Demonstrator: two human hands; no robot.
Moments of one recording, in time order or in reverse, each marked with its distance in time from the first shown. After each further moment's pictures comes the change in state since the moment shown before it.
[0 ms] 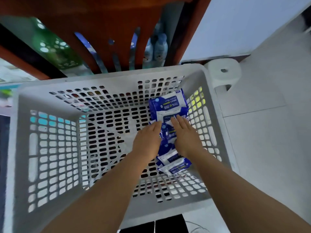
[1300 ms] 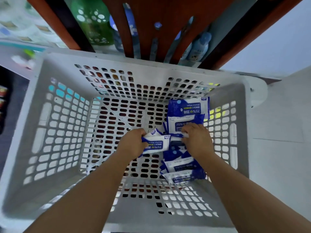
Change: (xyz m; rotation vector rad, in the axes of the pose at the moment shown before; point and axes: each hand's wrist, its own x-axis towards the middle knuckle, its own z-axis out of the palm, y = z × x) left_hand -0.018 -0.075 0.013 -0.364 0.006 -0.399; right_hand 0.049 0.009 0.010 -0.142 0.143 -0.183
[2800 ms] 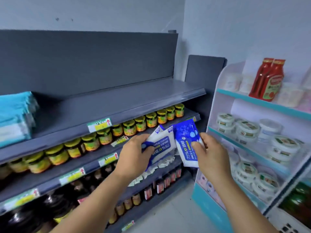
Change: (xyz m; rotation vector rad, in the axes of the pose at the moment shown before) left_hand -0.562 -0.239 -0.344 -0.257 1.387 -0.177; right_hand -0.251 -0.627 -0.216 0.593 0.376 -0.941
